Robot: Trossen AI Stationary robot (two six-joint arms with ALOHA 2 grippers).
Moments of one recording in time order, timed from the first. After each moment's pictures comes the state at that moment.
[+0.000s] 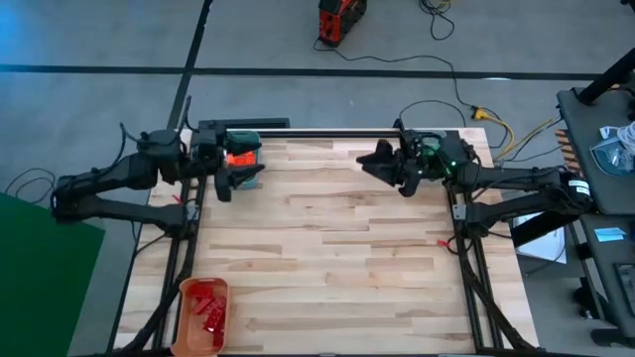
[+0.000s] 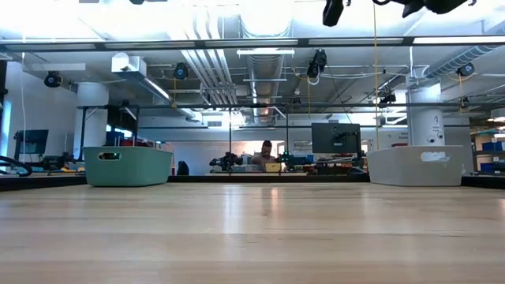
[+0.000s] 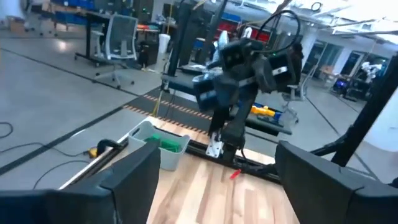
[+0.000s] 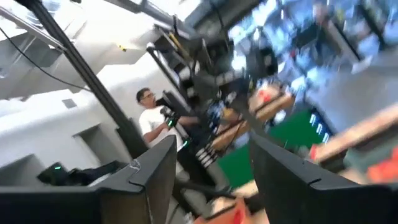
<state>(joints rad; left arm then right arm) 0.14 0.82 1.02 -0.24 -0.07 -0.25 -0.24 1.11 0.78 0.64 -0.33 0.70</state>
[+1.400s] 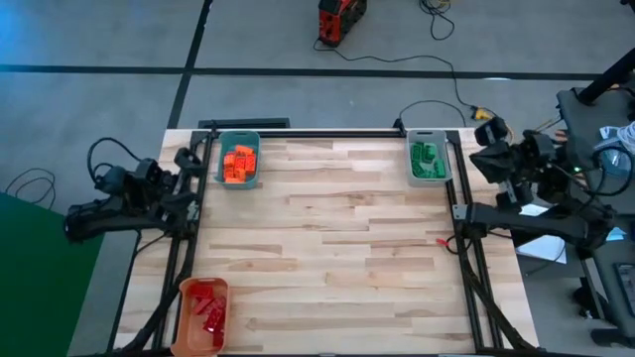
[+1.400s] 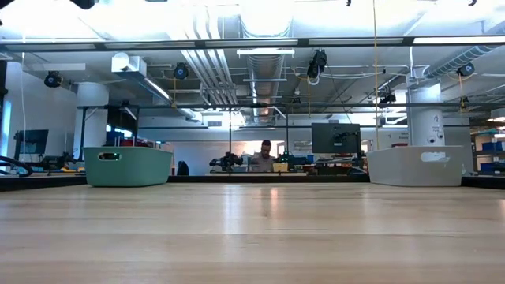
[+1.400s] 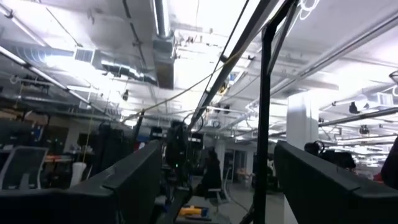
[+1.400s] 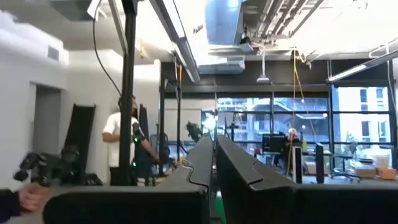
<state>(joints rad) 0.12 0.13 0.40 0.32 0.17 -0.24 -0.33 0.44 0.90 0.03 -0.41 0.18</state>
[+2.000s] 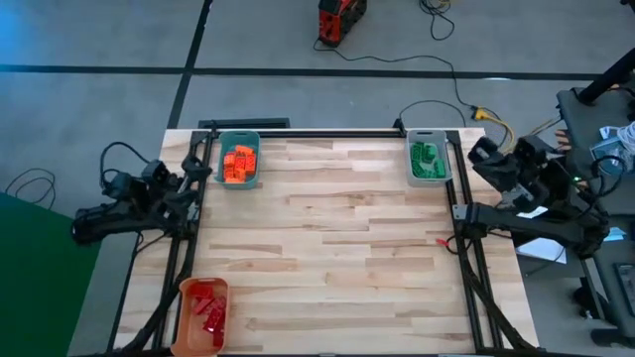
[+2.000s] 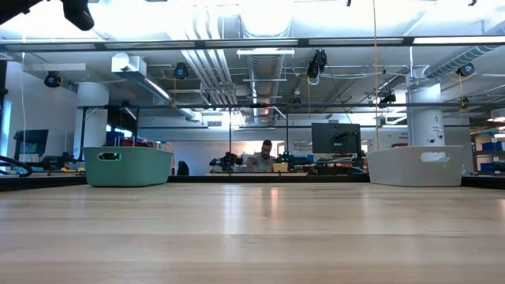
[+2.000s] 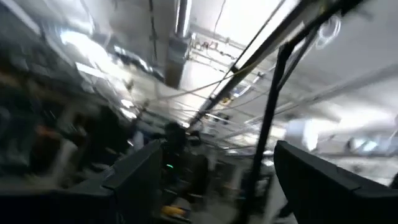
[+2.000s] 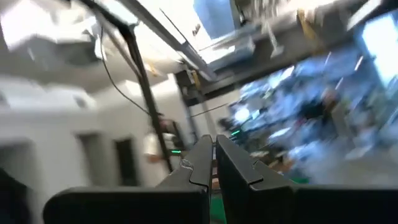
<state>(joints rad) 0.12 0.03 0.28 0.35 0.10 -0.42 -0.33 0.31 0.79 -0.01 -0.42 0.64</state>
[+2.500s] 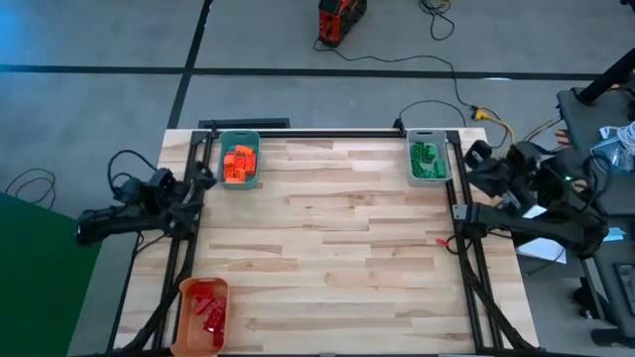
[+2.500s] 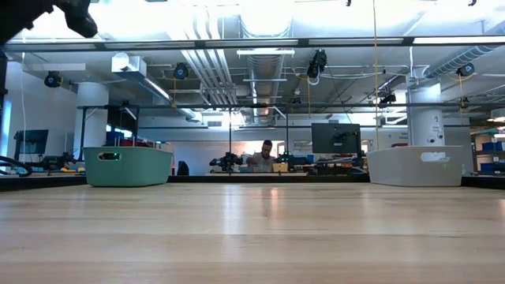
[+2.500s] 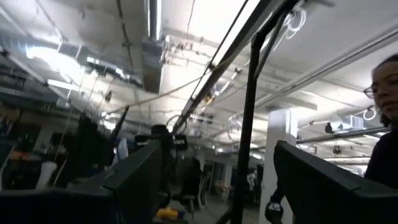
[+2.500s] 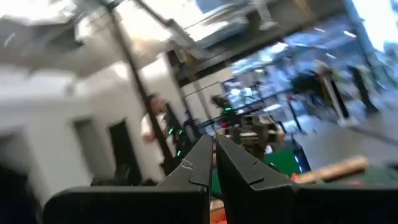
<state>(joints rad) 0.12 0.00 0.15 0.49 0.20 -0.37 -0.33 0.30 0.78 -0.10 -0.47 0.49</state>
